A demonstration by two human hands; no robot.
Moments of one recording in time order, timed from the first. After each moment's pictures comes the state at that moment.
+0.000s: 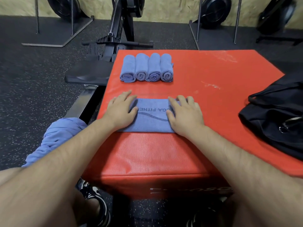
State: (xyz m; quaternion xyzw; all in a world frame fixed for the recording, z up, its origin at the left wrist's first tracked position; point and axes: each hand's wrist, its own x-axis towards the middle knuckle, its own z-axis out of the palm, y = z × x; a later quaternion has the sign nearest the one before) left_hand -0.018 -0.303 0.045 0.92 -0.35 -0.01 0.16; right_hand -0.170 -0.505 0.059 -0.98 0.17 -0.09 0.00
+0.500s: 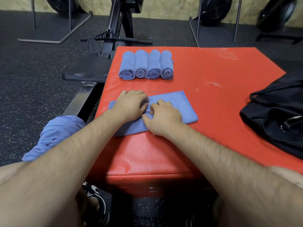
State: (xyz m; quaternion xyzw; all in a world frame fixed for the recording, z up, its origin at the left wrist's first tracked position) left_hand -0.016 -0.339 0.056 0.89 -0.45 0.03 0.09; right_hand -0.142 -0.443 0.071 -0.98 0.18 -0.02 0.11
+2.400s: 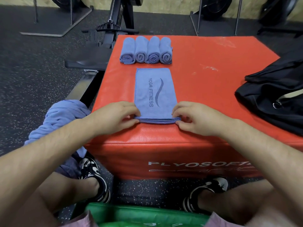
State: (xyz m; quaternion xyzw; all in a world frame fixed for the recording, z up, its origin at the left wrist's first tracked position) left_hand -0.111 -0.238 0.063 0.77 -0.62 0.01 0.17; right_hand -0.267 -0.511 0.070 -0.97 -0.14 -0.04 0.17
